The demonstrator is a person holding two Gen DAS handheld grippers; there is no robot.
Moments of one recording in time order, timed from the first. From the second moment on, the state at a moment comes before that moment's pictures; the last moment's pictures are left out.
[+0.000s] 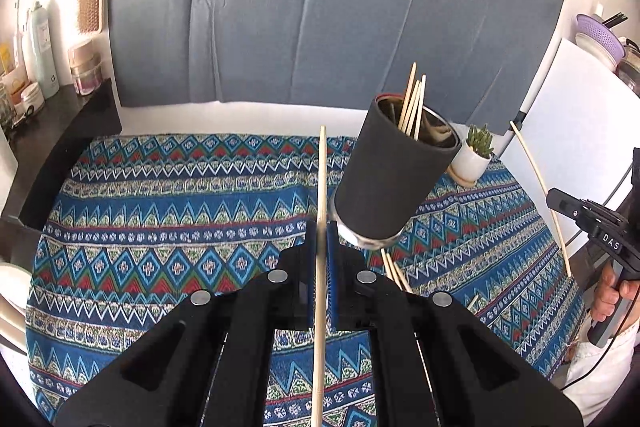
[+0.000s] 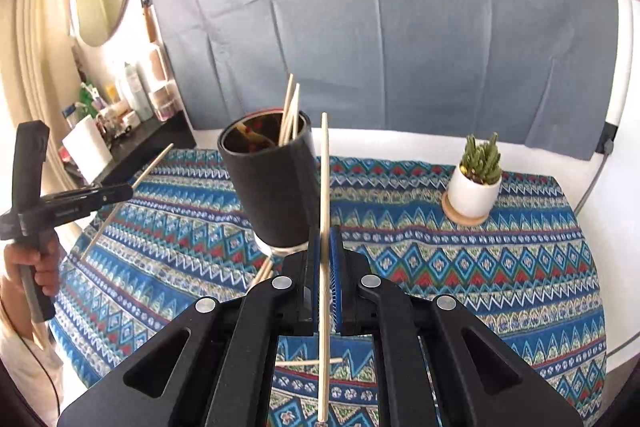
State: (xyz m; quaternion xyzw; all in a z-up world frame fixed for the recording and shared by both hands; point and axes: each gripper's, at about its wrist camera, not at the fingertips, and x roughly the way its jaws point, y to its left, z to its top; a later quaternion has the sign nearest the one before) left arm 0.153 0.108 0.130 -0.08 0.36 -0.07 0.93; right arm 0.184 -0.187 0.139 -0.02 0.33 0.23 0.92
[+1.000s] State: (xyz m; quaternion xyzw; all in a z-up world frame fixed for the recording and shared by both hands) left arm 0.239 0.057 0.189 -0.14 0.03 -0.27 0.95; right arm 0.280 -0.136 0.159 0.10 0.06 0.36 0.92
